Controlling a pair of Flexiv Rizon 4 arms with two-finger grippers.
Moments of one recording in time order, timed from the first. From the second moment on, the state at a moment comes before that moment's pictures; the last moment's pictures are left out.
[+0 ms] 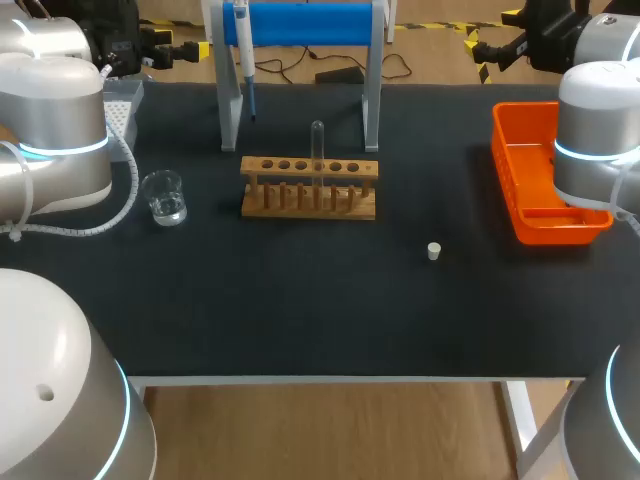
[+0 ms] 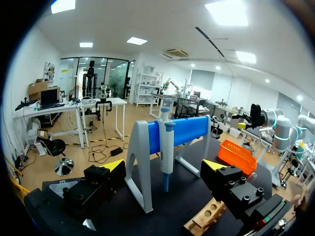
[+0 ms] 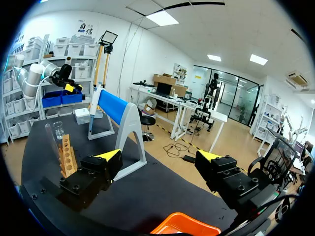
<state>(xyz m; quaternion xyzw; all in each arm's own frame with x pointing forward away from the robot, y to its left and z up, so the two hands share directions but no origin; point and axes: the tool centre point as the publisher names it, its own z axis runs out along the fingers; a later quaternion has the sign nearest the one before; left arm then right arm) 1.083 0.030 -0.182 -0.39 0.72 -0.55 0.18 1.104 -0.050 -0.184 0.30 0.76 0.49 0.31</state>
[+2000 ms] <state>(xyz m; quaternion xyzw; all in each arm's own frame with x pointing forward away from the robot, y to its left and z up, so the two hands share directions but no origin) 1.084 0.030 -0.182 -0.39 0.72 -0.55 0.18 0.889 0.055 -0.240 0.04 0.81 0.57 0.11</state>
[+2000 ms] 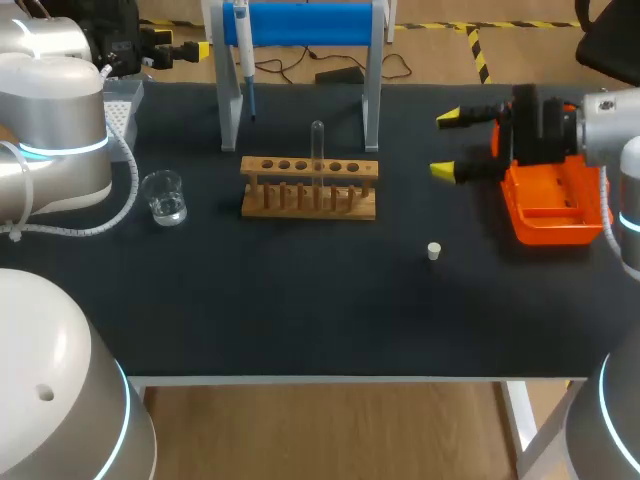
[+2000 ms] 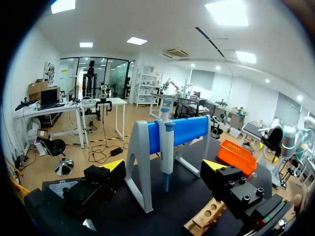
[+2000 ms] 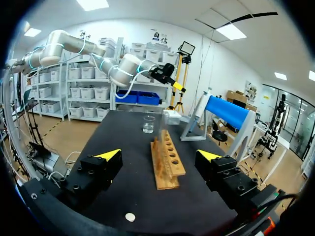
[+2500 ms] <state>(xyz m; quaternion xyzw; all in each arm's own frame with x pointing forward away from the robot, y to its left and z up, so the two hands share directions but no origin) 1.076 0.016 -0.181 -0.36 0.73 -0.55 0.18 0.881 0.068 -0.248 0.05 0.81 0.57 0.13</state>
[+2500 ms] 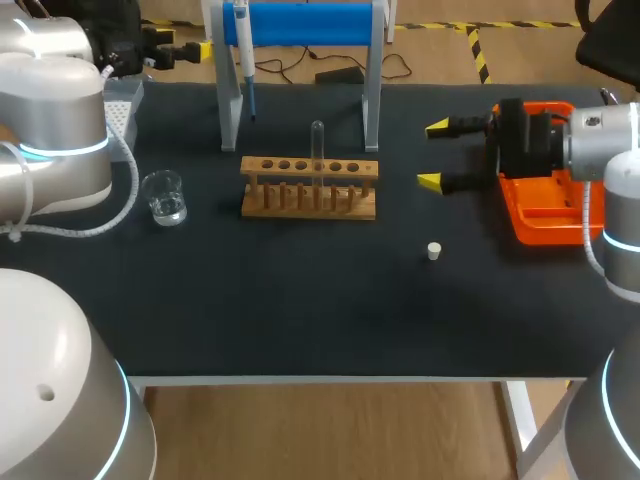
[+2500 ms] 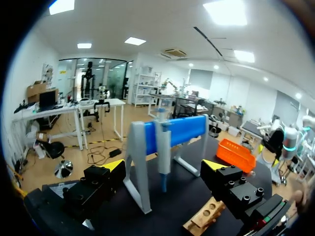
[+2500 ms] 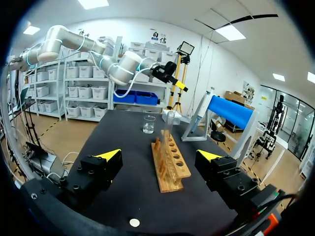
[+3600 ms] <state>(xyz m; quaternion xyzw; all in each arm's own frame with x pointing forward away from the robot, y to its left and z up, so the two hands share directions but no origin) 0.933 -0.083 -0.226 -0.16 0.82 -0.54 0.11 0.881 0.068 -0.247 0.05 0.81 0.57 0.13</state>
